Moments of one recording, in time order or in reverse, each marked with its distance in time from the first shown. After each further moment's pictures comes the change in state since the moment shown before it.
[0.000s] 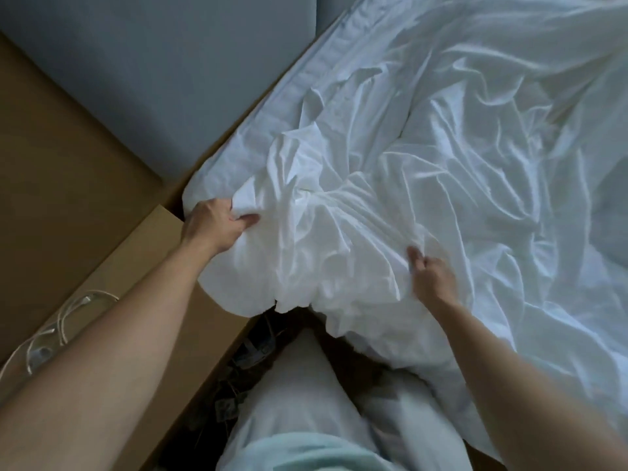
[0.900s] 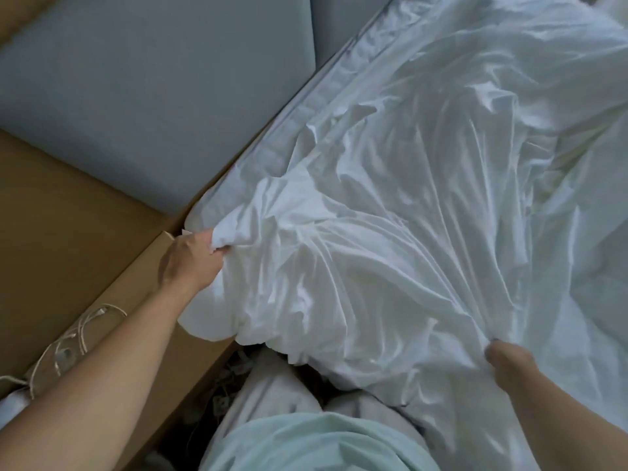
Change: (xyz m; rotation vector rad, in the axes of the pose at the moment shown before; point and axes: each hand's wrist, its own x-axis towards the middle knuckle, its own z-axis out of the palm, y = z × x) left_hand -0.007 0.092 -0.049 0.068 0.069 -0.131; right_hand 0.107 0.136 -0.139 0.074 -0.086 0.720
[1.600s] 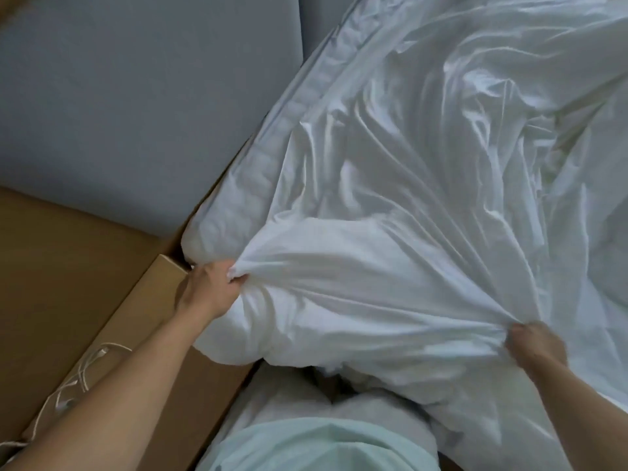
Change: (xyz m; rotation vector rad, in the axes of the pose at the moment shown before) left_hand 0.044 -0.040 0.013 0.055 -0.263 0.075; right_hand -0.067 -0.020 0.005 -0.326 0.150 -0.116
